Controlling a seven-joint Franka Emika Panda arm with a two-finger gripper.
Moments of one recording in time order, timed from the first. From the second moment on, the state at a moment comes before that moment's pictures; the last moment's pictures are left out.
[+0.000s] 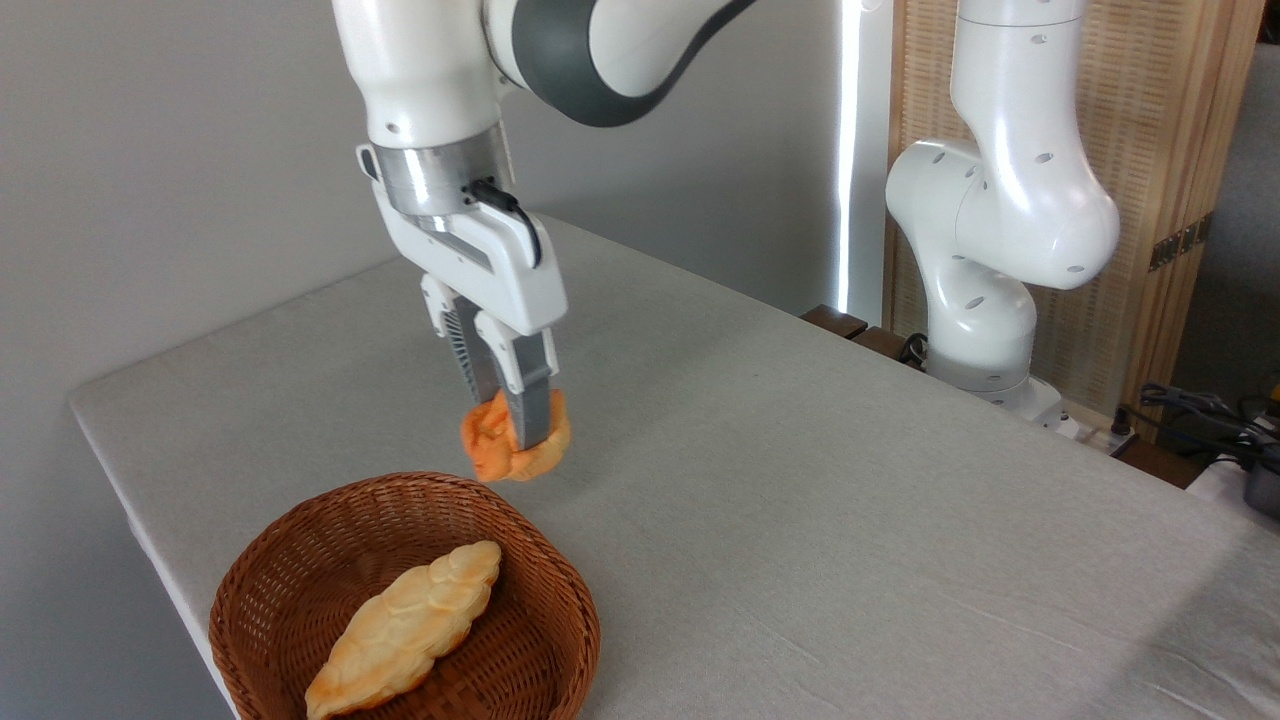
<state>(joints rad) -0.14 -0.04 -0.01 -1.89 -0.02 1.85 0.66</state>
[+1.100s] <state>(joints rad) -0.20 -0.01 -0.02 -1.98 -0.10 1.85 0.65</state>
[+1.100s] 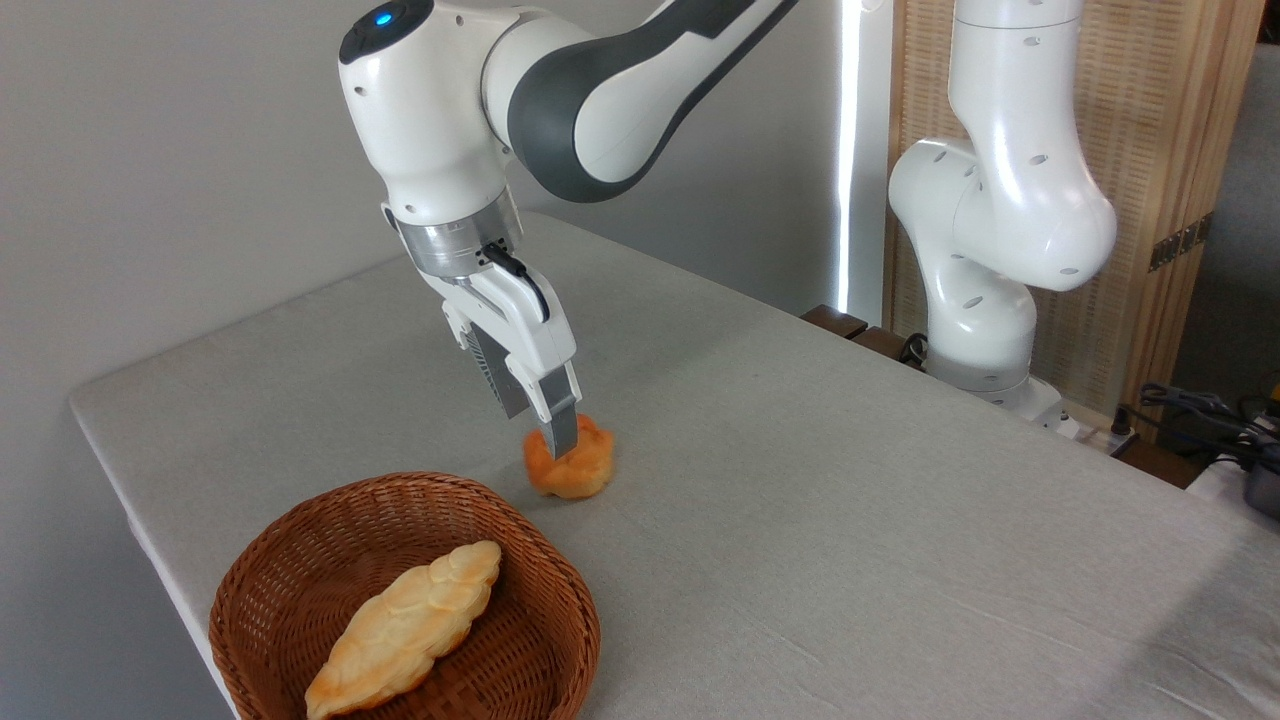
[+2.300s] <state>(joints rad) -0.18 -0.03 0.08 -1.82 -0.07 1.87 0.71</state>
